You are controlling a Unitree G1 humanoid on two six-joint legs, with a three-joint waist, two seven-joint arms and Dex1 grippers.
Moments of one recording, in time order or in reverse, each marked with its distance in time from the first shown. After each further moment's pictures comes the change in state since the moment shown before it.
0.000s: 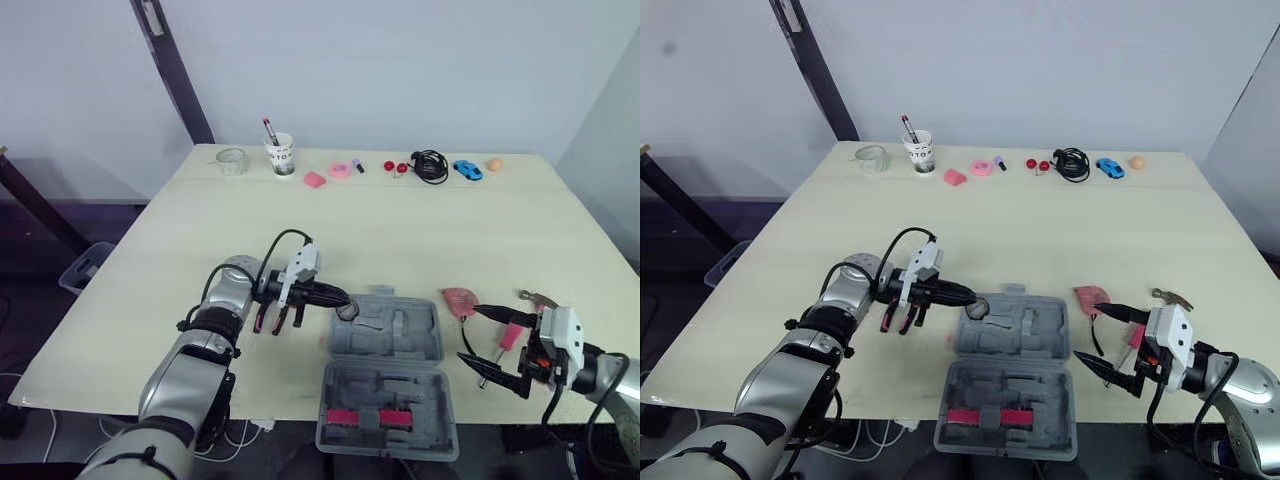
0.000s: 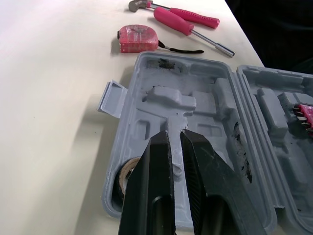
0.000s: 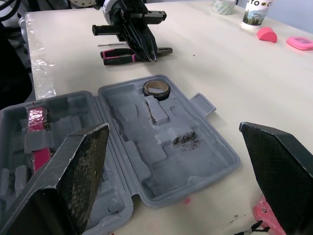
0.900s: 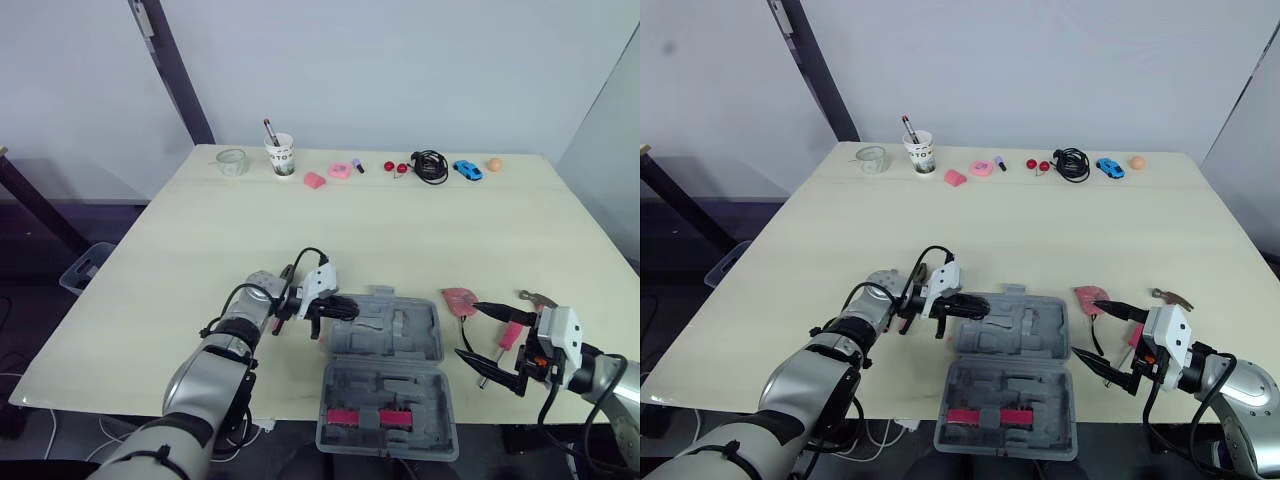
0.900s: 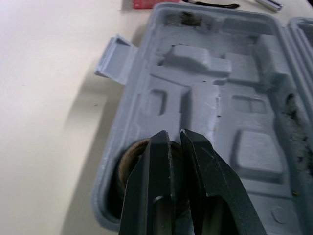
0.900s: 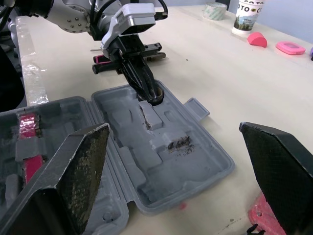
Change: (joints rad) left arm -0.021 -0.102 -0.009 0.221 0.189 -0.200 0.237; right arm 0.006 0.021 0.001 -0.030 -0.008 0.001 -0.041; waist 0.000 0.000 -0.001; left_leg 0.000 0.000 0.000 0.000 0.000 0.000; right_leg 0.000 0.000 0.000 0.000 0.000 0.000
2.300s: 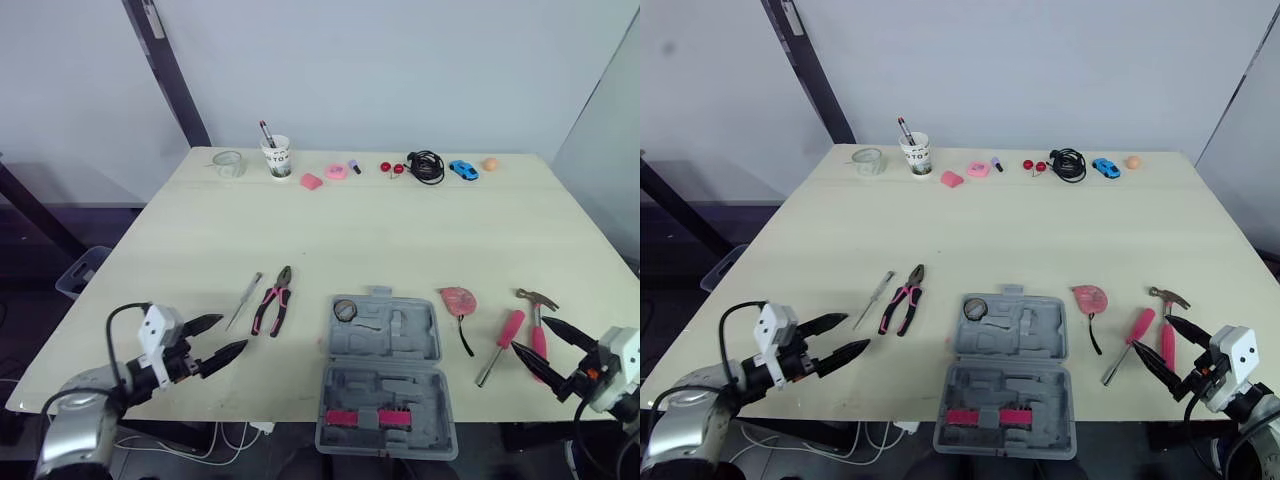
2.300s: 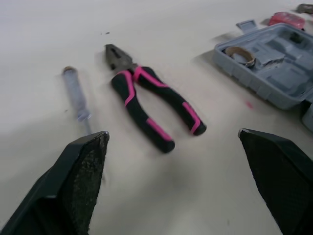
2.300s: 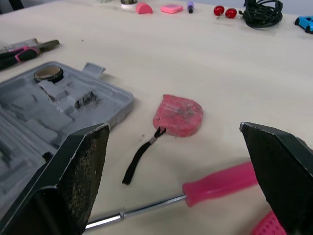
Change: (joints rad) left arm 0.961 0.333 0.560 -1.012 -0.444 0.481 0.156; right arm 0.134 0.080 -0.239 0.252 0.058 -0.049 -0.087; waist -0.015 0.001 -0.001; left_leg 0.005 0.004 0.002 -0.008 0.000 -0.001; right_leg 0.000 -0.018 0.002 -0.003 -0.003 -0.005
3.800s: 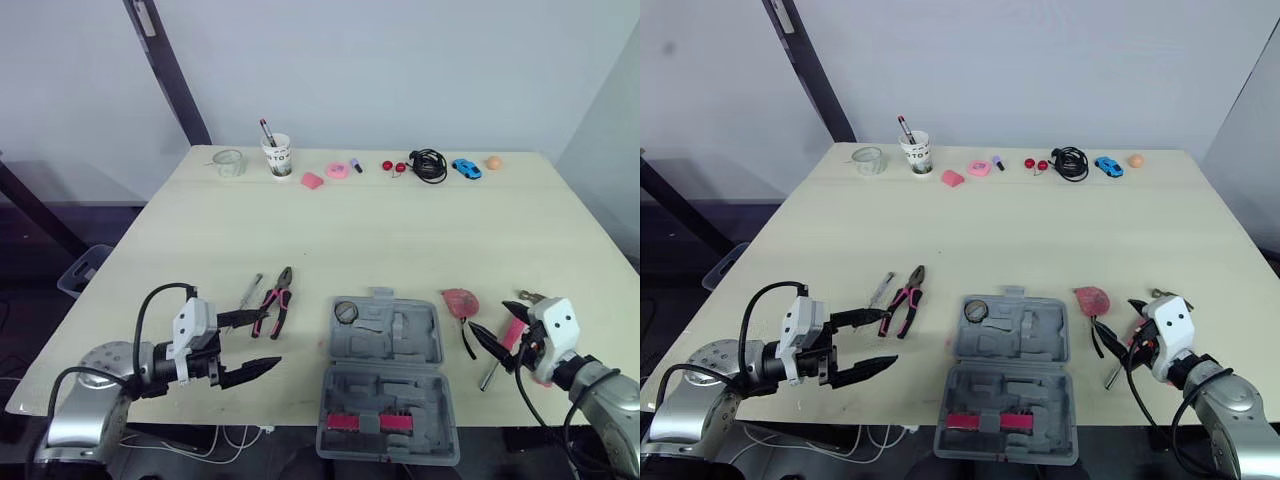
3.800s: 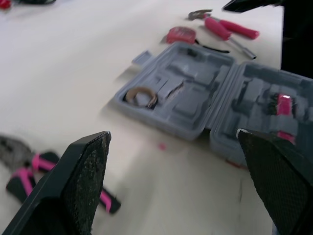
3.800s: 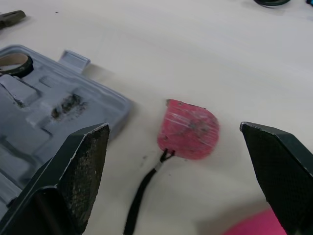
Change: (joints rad) left arm -0.065 0.105 -0.200 -0.304 -0.076 0.041 -0.136; right arm -0.155 0.056 0.236 -0.291 -0.199 0.401 -0.416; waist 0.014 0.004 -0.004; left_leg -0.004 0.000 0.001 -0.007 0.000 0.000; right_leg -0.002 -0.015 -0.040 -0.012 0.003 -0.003
